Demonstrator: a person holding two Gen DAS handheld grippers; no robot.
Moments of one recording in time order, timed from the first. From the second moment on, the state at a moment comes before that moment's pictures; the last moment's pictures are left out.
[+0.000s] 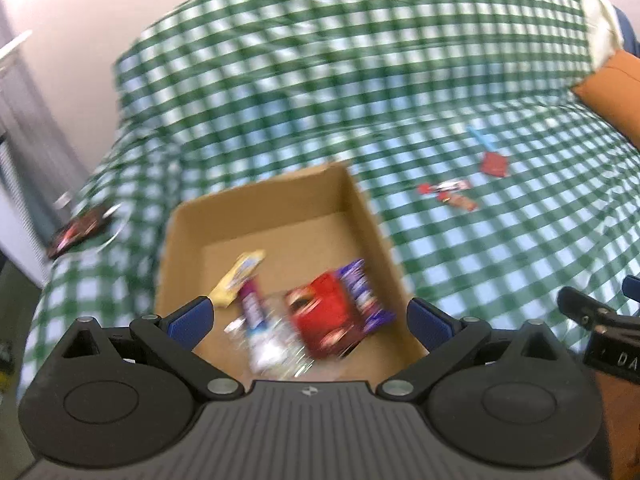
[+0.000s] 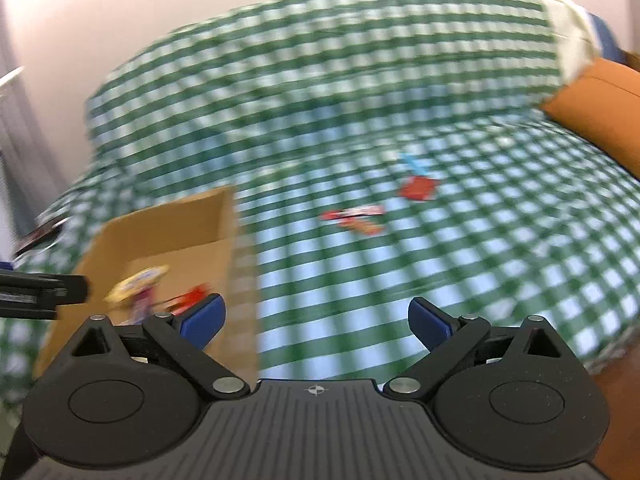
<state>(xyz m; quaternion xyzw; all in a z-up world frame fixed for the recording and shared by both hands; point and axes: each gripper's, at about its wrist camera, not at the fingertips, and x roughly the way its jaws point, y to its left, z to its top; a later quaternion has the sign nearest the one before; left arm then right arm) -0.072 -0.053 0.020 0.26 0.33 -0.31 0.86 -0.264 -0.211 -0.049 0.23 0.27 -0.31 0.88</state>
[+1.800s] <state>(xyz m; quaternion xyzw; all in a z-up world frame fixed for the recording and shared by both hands) 0.080 -0.382 -0.111 0.33 0.37 -0.52 0.70 -0.057 -0.460 -0.172 0.15 0.28 -0.40 0.86</state>
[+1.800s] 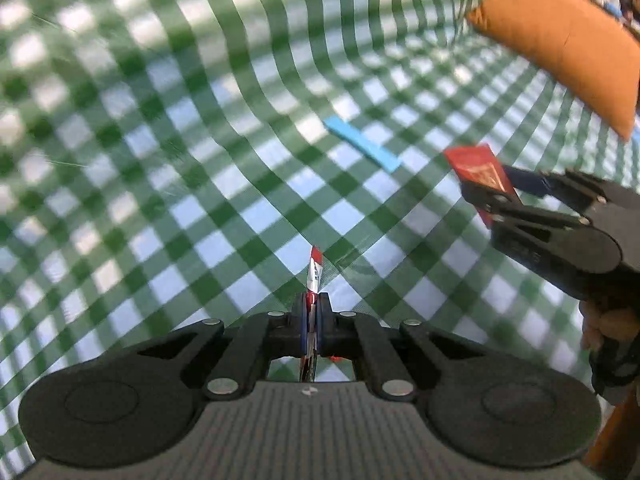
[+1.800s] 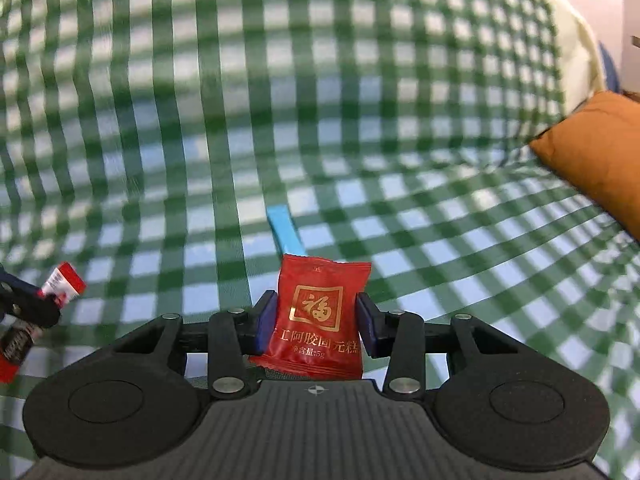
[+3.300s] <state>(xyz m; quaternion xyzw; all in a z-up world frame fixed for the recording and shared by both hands) -0.128 0.129 0.022 0.16 0.37 -0.36 0.84 -0.249 0.017 0.011 0.08 0.28 -0.16 0.94</state>
